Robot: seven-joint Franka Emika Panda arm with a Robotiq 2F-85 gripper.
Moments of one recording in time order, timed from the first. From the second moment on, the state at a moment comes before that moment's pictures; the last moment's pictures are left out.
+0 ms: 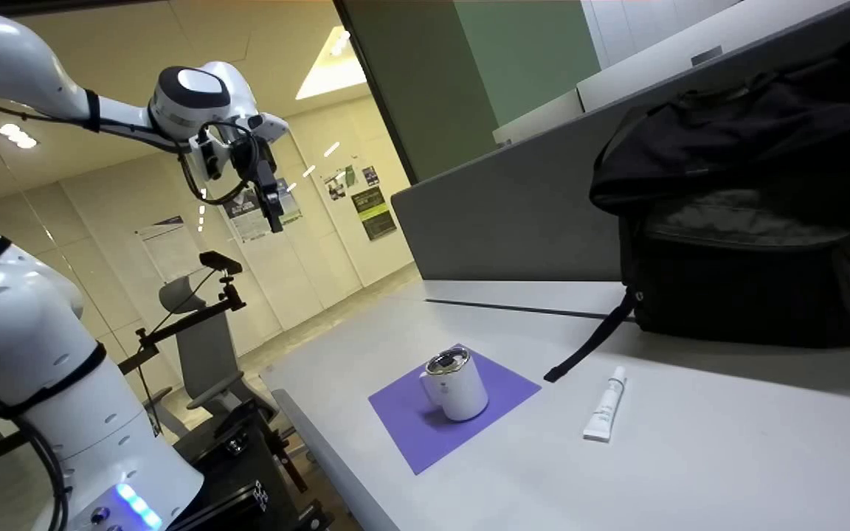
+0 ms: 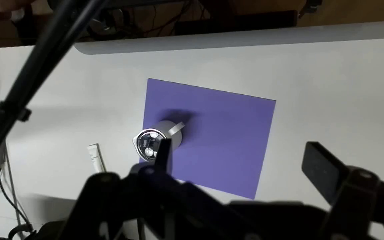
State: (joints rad) arm 0.02 -0.38 0.32 -2.30 -0.07 1.74 0.39
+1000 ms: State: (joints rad) arm -0.16 -0.08 0.08 -2.49 -0.53 2.35 0.52
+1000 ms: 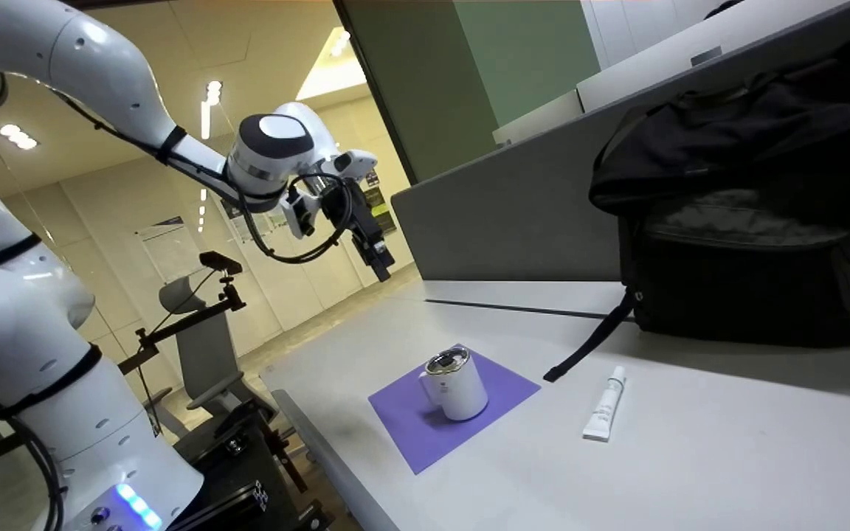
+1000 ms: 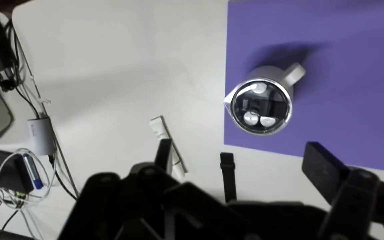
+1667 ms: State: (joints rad) arm -0.13 -0.02 0.04 -2.47 -0.54 2.36 0.54
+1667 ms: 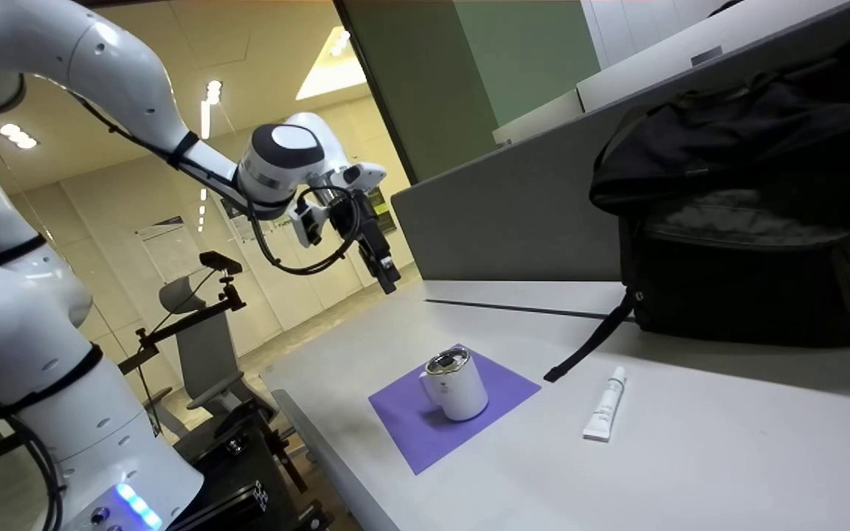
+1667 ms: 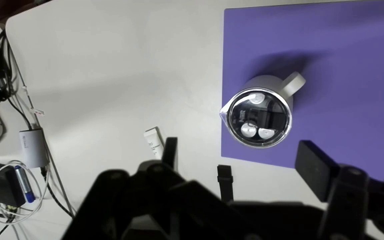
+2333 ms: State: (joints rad) arm -0.05 0.25 -0.08 -2.43 -0.67 2.61 0.65
